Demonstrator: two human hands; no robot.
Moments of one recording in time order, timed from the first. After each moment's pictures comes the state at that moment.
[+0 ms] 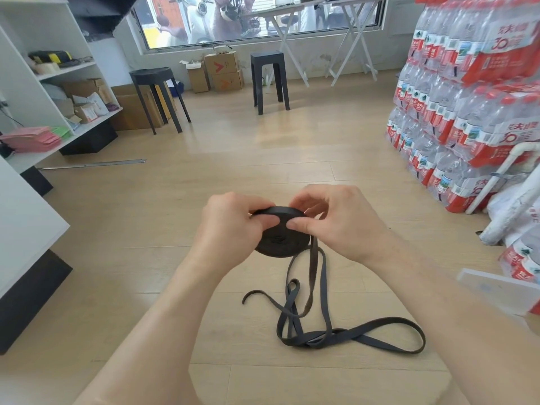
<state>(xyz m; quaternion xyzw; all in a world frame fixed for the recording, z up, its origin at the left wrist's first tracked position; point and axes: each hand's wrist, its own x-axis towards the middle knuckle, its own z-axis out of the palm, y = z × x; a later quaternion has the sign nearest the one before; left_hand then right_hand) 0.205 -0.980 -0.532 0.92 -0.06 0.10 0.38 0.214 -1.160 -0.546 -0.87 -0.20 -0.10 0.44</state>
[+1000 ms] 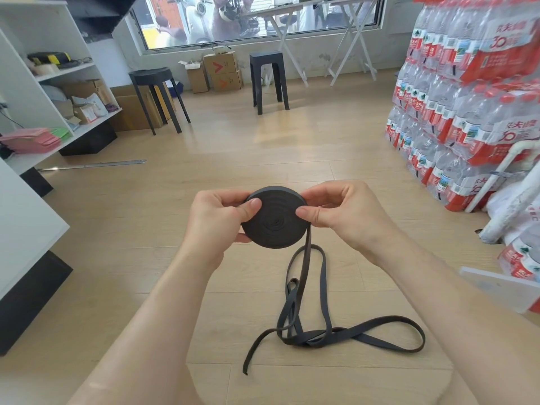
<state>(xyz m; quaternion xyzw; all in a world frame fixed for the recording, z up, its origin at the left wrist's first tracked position) 0.212 -0.974 -0.532 0.77 0.05 0.04 0.63 0.216 -1.166 -0.547 -0.76 -0.07 -0.02 0.64</state>
